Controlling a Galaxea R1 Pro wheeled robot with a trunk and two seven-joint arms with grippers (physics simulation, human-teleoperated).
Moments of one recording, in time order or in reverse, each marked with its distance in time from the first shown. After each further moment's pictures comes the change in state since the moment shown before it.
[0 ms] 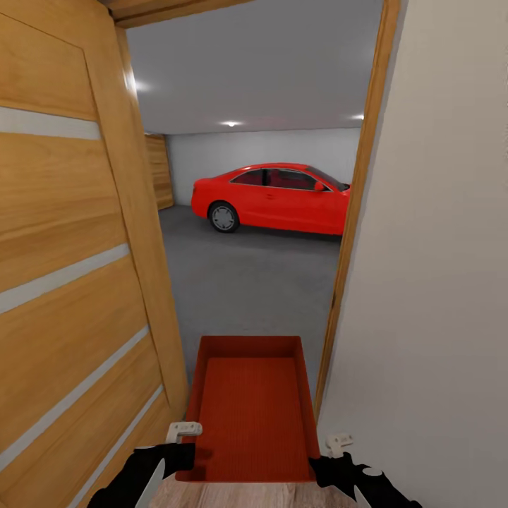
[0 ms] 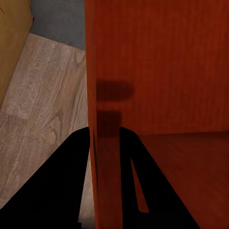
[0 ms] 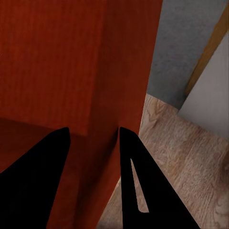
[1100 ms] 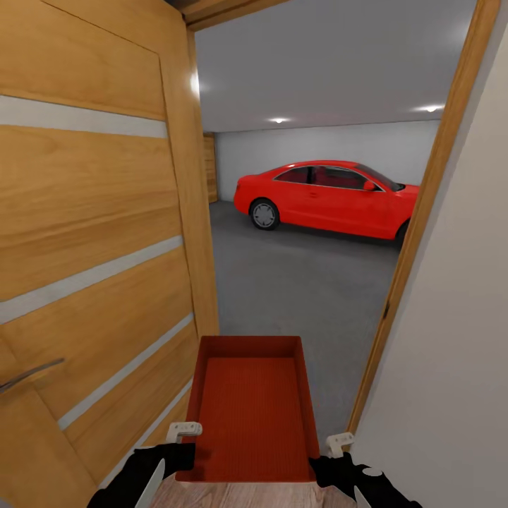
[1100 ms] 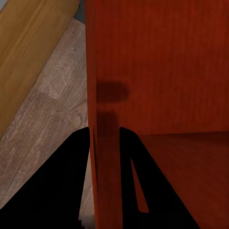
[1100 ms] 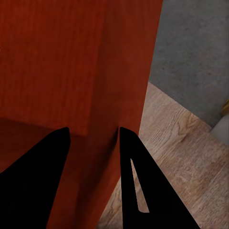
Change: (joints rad) left arm 0.000 0.000 0.000 0.000 0.000 -0.002 0.000; right arm 0.000 0.000 0.000 0.000 0.000 -0.001 0.000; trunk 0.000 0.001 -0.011
